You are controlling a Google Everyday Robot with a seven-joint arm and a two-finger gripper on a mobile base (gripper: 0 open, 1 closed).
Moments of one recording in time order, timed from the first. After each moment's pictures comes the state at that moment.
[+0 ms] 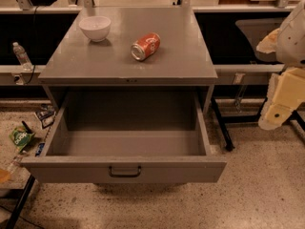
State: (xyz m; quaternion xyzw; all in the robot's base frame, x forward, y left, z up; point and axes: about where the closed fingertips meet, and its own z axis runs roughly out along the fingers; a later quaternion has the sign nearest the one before) arm 0.438 -0.217 0.976 -0.60 0.78 -0.03 0.16
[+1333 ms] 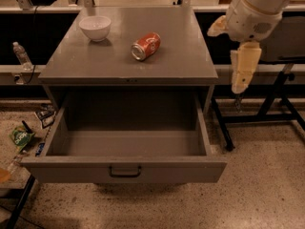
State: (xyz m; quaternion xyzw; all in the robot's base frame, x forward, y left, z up) arm 0.553 -0.179 0.953 -0.75 0.65 -0.03 0.14
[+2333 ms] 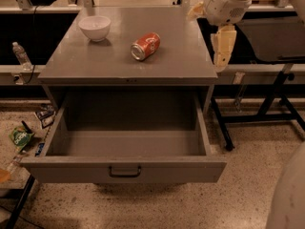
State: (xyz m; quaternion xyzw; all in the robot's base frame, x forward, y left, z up) arm 0.627 -0.147 0.958 -0.80 0.58 -0.04 0.17
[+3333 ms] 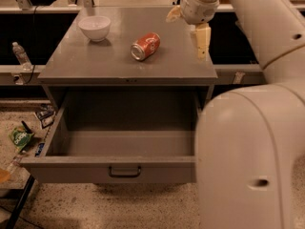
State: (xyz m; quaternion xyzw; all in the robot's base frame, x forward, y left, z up) arm 0.710 -0.111 0.922 -0.84 0.52 -0.05 0.15
